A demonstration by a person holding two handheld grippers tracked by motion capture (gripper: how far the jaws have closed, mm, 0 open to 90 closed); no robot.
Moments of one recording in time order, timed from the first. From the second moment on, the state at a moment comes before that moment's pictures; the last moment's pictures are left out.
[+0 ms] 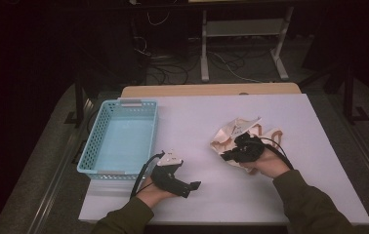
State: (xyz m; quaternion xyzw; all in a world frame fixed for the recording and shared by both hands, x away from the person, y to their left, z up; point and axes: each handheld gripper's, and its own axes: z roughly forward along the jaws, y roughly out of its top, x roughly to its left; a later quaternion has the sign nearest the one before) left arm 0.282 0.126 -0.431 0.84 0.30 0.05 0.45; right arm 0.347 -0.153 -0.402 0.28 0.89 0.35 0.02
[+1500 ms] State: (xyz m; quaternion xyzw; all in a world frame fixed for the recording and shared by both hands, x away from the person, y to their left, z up) left arm 0.281 0.124 -0.431 0.84 0.30 0.05 0.45; right arm 0.257 -0.242 -0.422 0.30 0.90 0.33 -0.01
